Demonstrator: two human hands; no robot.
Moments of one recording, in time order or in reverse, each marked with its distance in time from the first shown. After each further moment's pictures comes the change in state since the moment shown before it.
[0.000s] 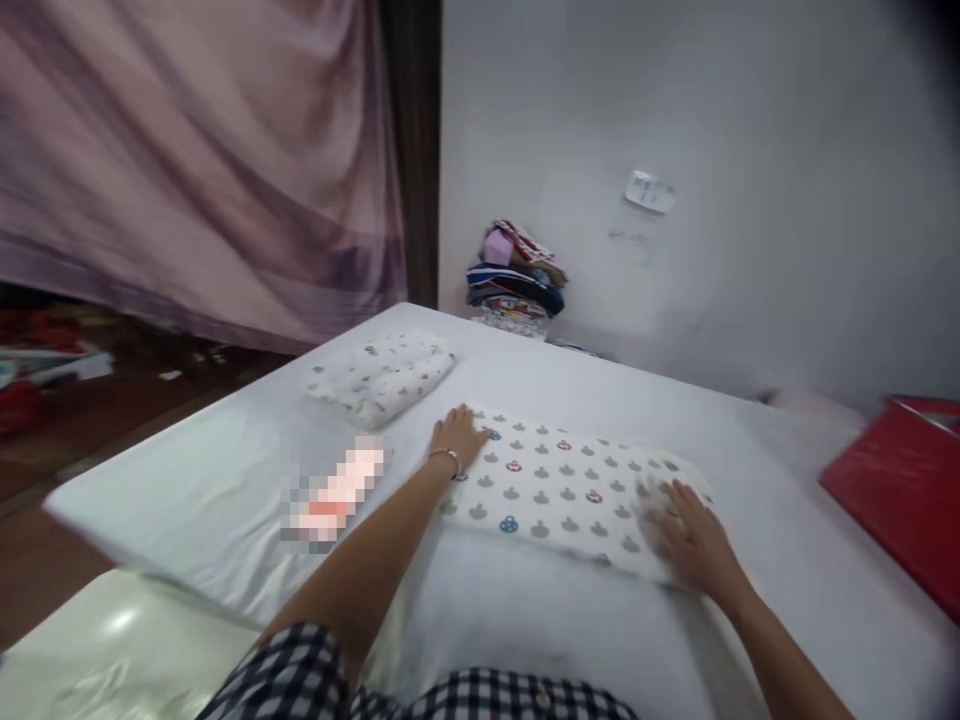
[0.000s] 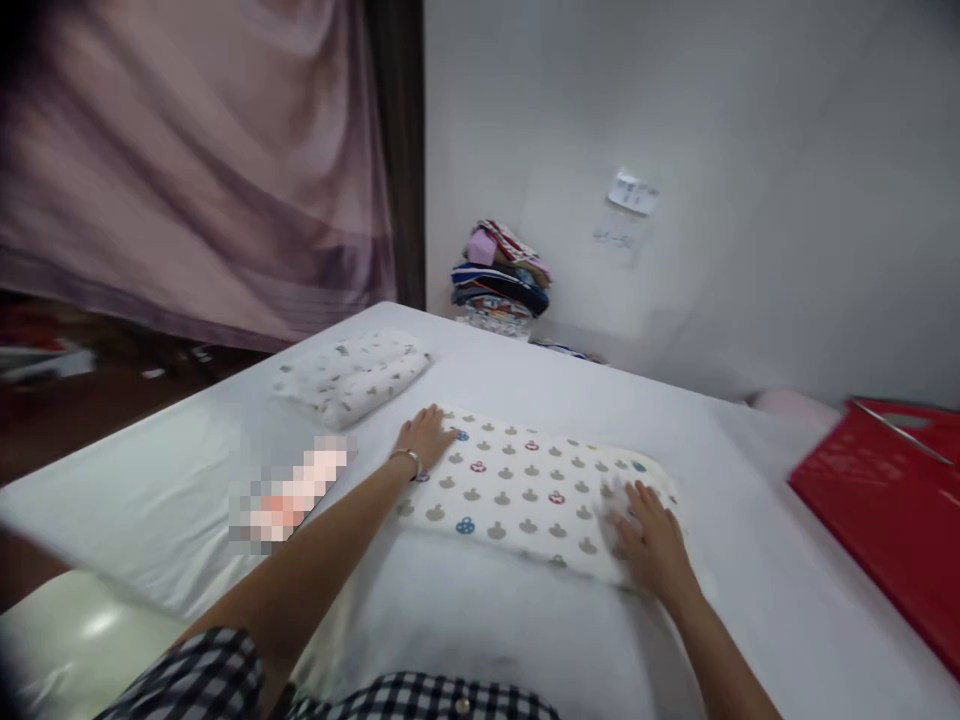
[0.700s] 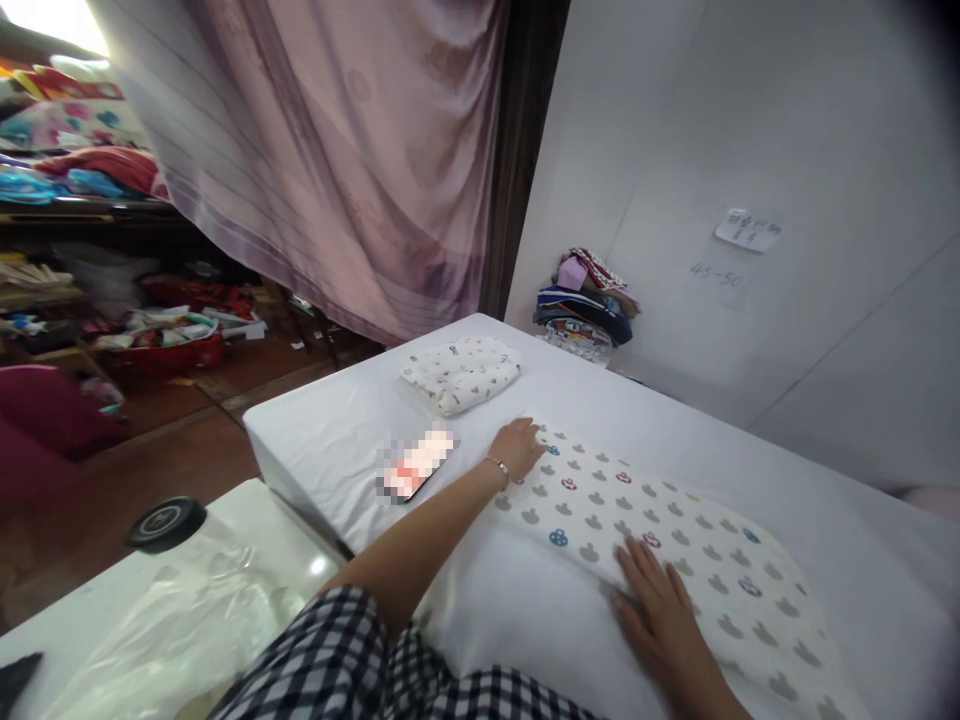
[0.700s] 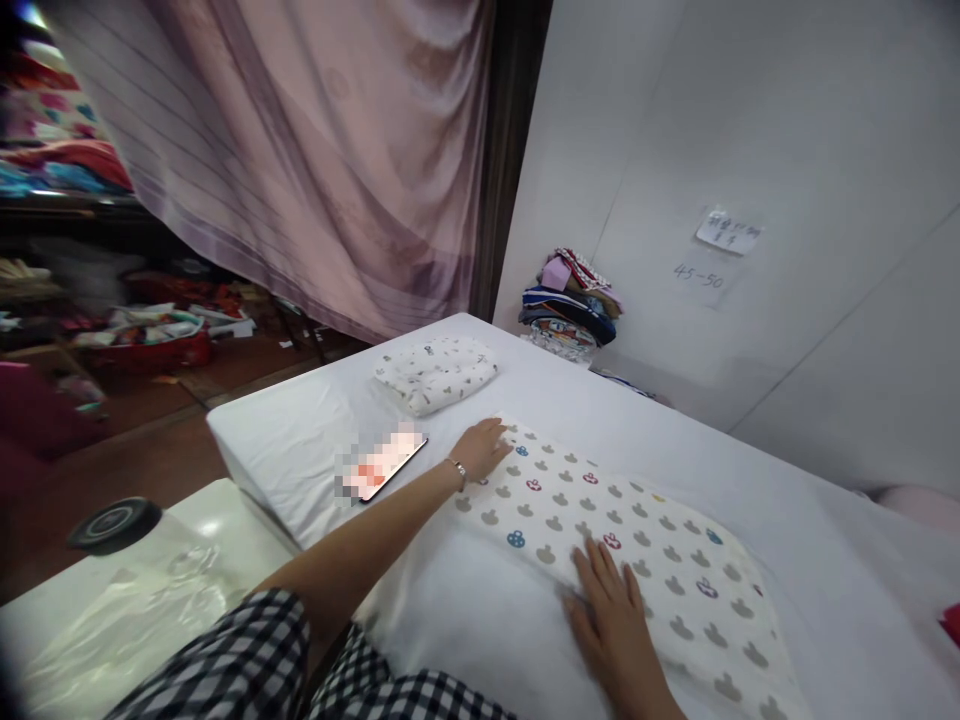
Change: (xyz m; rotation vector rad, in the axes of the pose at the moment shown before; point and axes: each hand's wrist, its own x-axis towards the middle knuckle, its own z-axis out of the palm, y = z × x) left_hand -0.044 0.006 -0.023 -0.068 0.115 0.087; right_hand -0.042 -0.087 0.054 -0.189 -0.143 -0.546
